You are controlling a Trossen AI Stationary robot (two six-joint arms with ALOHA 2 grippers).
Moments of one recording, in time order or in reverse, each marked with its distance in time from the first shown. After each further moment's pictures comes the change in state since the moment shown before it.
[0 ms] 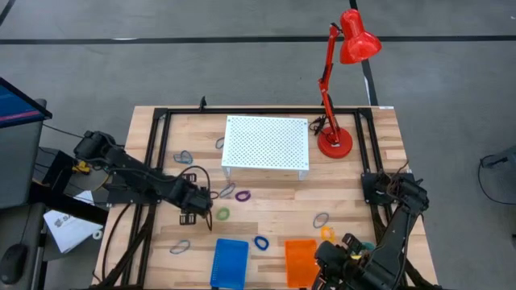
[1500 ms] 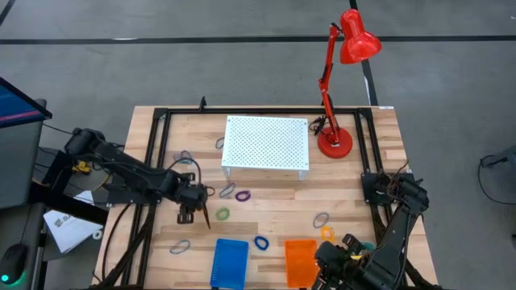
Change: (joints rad) left arm 0.048 -0.149 -0.101 0.115 0.084 0.047; right arm 0.001 0.001 0.000 0.005 0.002 0.010
